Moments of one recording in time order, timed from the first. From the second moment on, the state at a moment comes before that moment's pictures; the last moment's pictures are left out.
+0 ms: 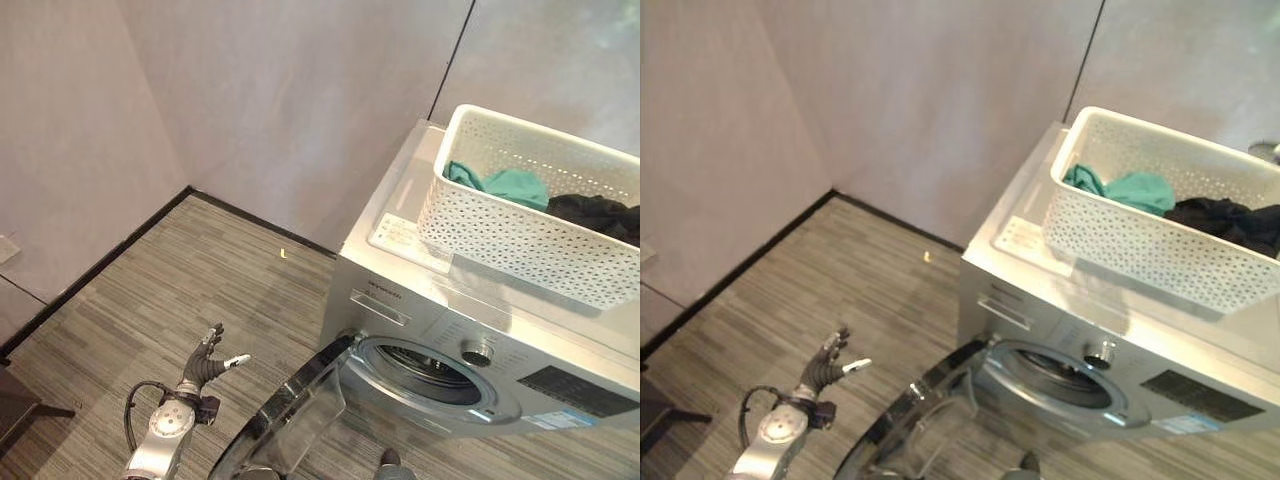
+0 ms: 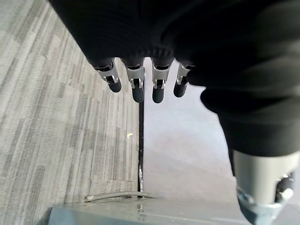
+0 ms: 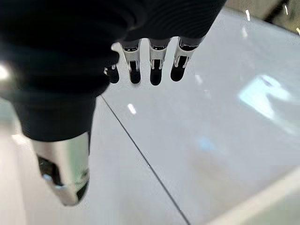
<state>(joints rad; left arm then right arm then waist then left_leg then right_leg) 0.09 0.43 -0.17 0.43 -0.19 -0.15 0.05 0.09 -1.18 -0.49 0.00 0.27 -0.09 -0.13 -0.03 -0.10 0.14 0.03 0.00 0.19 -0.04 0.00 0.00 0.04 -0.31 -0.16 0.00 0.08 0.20</state>
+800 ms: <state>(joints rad) 0.18 0.43 -0.21 0.41 -0.27 -0.17 -0.02 -0.65 -1.42 0.45 0.48 0.34 -0.07 0.16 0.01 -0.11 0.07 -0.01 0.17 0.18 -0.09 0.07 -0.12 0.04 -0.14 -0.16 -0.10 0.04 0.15</state>
